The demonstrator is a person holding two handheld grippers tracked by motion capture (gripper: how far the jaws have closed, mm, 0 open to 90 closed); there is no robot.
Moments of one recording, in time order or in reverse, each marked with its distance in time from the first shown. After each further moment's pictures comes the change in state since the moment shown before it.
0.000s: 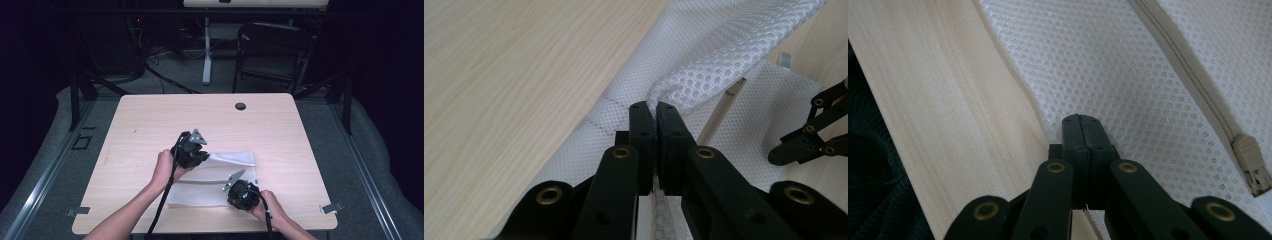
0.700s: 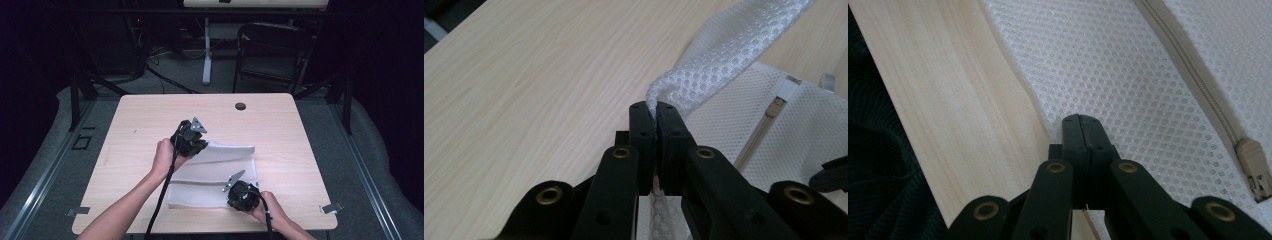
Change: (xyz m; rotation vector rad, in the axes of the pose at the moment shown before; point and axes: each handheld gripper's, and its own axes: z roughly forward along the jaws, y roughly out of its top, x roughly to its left) left arm 0.017 0.021 -0.006 -0.005 0.086 0.009; right arm 0.003 -0.001 -0.001 0.011 0.019 0.019
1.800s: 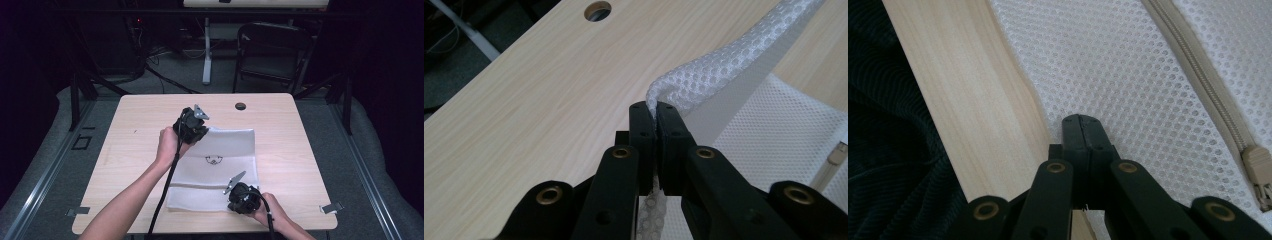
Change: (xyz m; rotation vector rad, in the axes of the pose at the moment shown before) left arm 0.018 0.025 0.007 -0.034 0.098 -0.029; right arm 0.003 -0.004 -0.002 0.023 0.053 -0.004
